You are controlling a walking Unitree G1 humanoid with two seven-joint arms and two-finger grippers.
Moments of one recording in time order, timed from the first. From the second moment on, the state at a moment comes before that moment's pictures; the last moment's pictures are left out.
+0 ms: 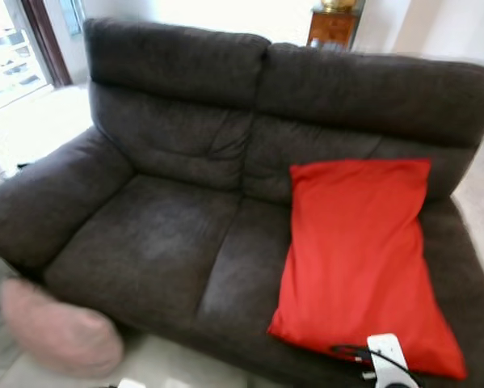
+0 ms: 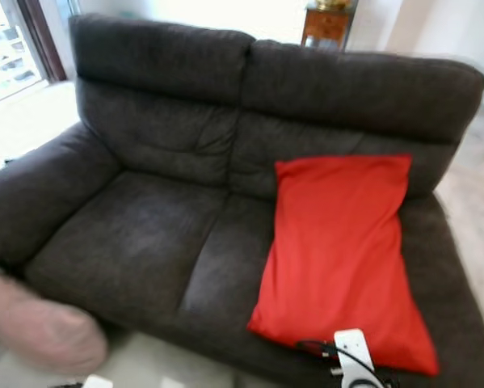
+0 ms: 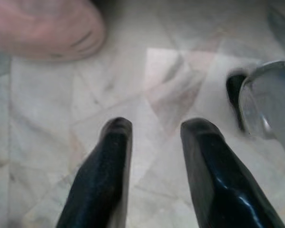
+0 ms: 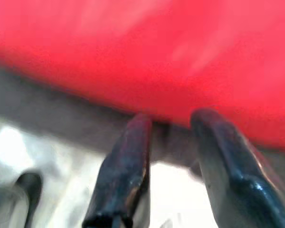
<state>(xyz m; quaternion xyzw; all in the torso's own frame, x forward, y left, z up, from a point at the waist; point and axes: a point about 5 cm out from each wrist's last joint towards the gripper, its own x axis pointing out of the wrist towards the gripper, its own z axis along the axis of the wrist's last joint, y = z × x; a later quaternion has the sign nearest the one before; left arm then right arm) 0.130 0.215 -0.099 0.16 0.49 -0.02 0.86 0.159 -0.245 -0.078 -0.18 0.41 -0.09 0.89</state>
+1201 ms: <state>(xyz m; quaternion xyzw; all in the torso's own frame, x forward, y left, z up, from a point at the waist) 0.131 0.226 -0.097 0.17 0.49 -0.02 0.85 0.156 -0.229 -0.085 -0.15 0.43 -0.06 0.89</state>
